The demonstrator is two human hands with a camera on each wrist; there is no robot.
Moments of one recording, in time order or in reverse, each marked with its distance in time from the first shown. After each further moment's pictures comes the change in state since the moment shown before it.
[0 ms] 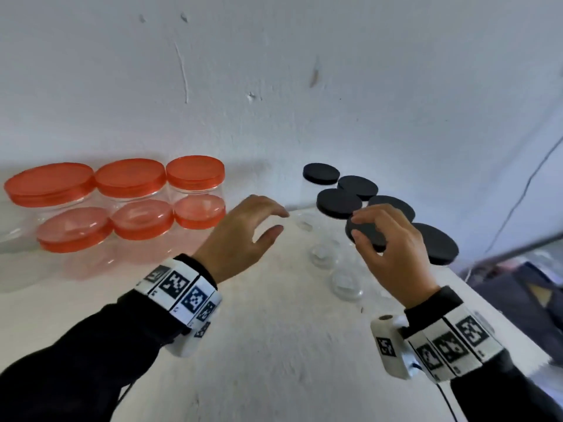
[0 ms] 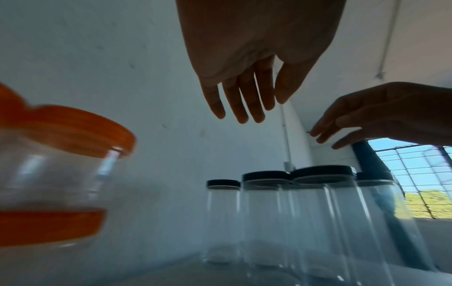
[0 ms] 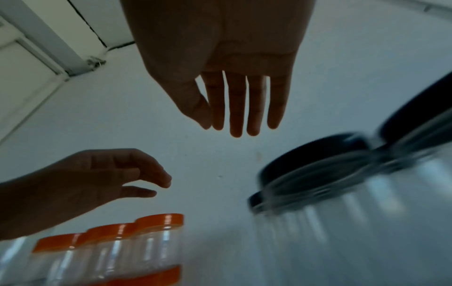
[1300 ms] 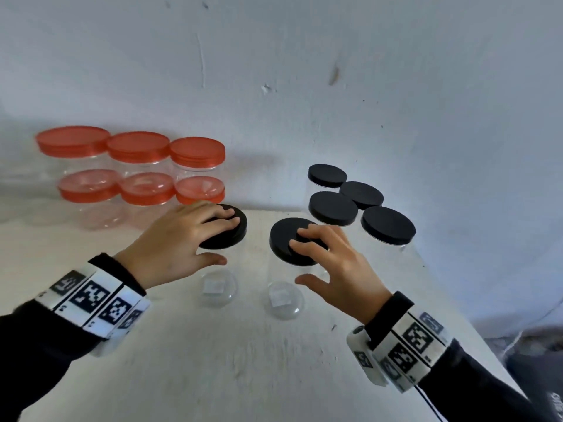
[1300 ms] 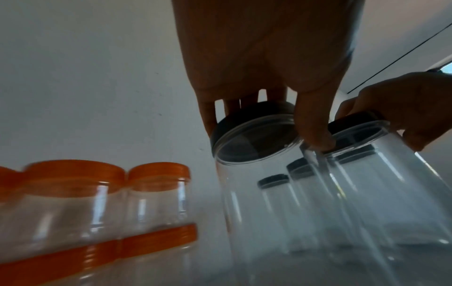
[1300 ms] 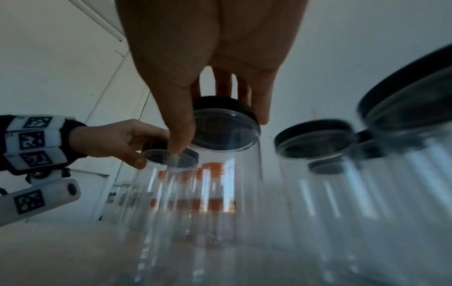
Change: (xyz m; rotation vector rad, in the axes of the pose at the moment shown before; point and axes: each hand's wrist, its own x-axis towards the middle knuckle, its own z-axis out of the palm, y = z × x) left_hand -0.042 0.018 0.006 0.546 -0.114 -0.114; right_hand -0.005 0.067 0.033 0.164 -0.312 -0.527
